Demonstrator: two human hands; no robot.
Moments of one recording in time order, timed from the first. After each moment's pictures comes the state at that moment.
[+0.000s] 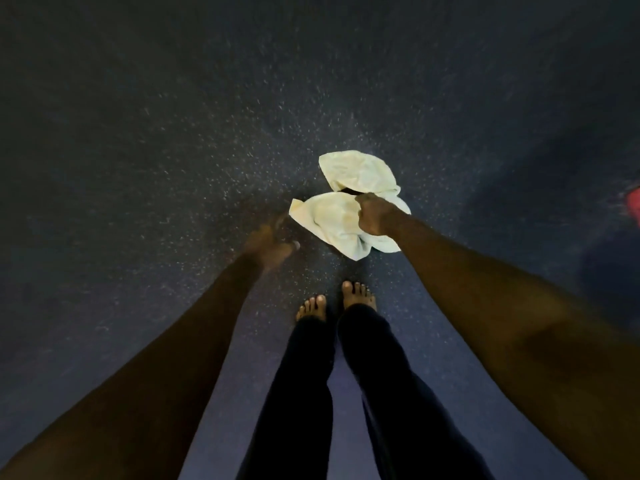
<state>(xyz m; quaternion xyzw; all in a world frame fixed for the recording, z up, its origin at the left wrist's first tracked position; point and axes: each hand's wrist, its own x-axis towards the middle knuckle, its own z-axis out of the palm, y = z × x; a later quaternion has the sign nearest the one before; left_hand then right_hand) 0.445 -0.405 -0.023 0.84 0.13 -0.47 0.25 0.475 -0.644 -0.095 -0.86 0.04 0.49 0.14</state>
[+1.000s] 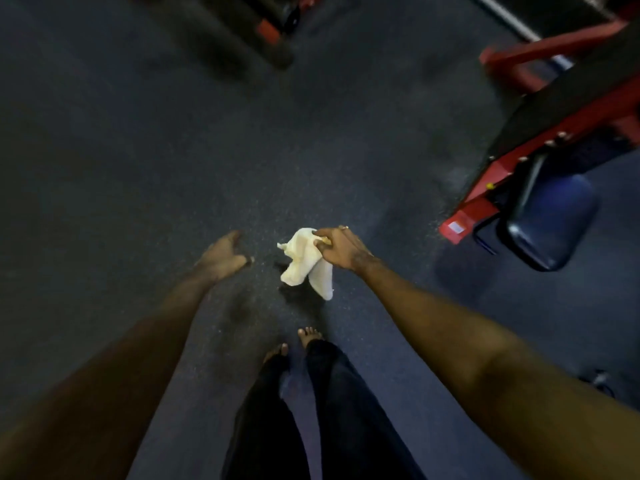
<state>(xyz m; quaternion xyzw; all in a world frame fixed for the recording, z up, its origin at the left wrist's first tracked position) 0.557 -0.489 0.399 0.87 -0.02 -0.42 0.24 0.477 -0.745 0.370 -0.91 0.12 0.25 0.32</state>
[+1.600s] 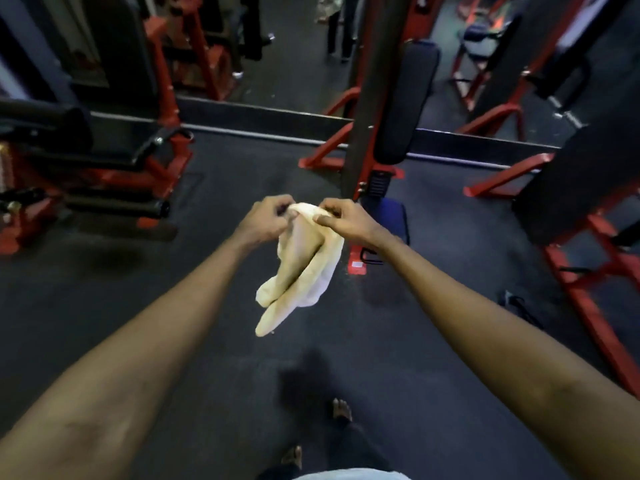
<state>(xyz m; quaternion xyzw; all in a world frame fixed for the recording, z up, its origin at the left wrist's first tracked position) 0.528 -0.690 0.739 0.74 -0.53 -0.25 0.33 0.348 -0.805 0.748 -0.88 0.30 -0.09 0.36</state>
